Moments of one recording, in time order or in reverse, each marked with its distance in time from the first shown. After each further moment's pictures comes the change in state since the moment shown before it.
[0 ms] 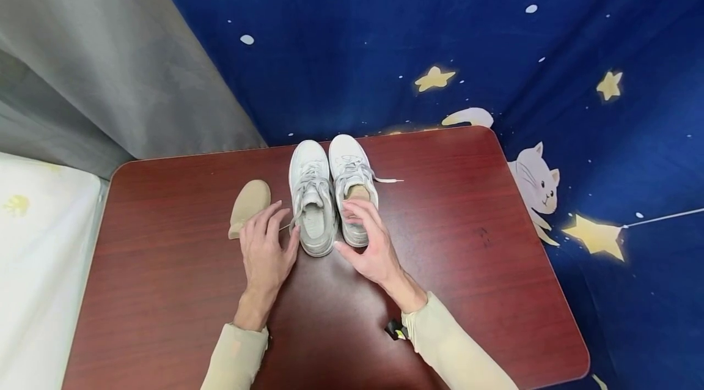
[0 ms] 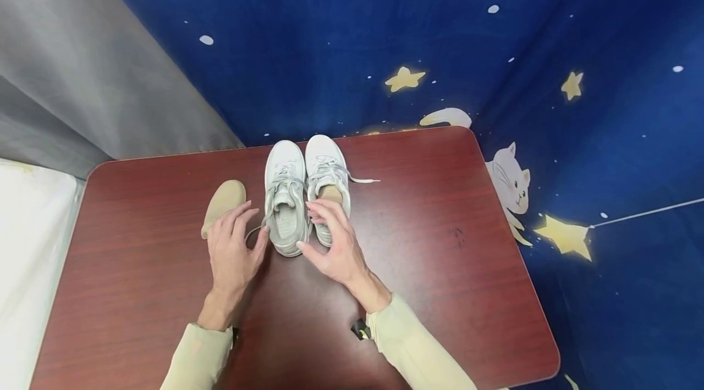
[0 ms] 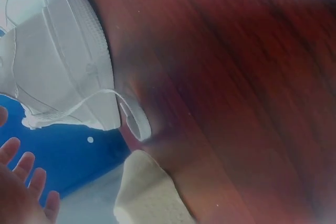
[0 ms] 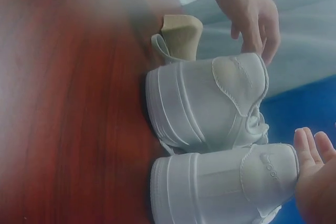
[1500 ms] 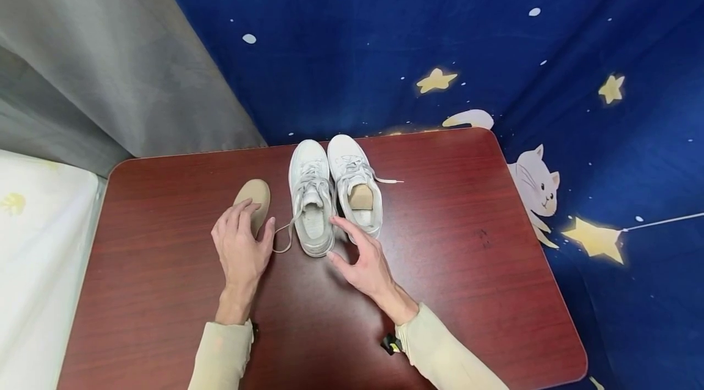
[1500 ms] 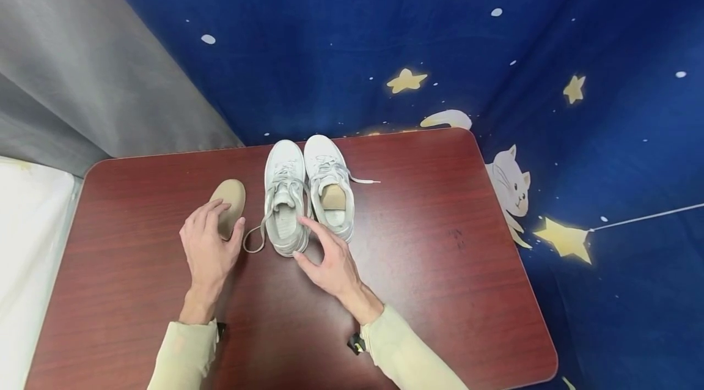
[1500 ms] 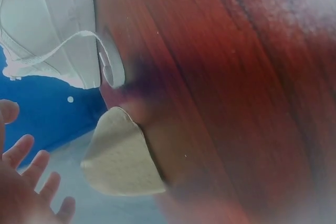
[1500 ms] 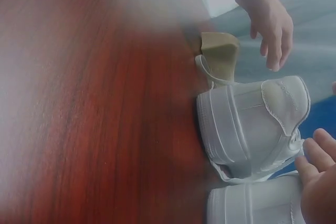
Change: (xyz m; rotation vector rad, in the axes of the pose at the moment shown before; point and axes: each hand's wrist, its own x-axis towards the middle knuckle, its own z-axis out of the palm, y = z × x) left_hand 0.005 -0.038 -0.016 0.054 0.030 -0.159; right_hand -0.046 0.040 0.025 -0.183 -0.069 0.153
